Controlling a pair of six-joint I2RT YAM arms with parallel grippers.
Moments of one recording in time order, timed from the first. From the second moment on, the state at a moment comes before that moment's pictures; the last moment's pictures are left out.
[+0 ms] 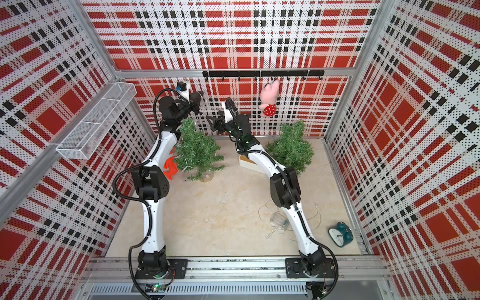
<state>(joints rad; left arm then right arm) -0.09 2.37 2.37 0.27 0.57 -0.10 0.55 2.44 2.31 0.33 -0.32 0.29</state>
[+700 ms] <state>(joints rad) -0.17 2.34 2.33 0.23 0.64 -0.04 0.54 2.56 2.41 0.37 -0.26 0.37</state>
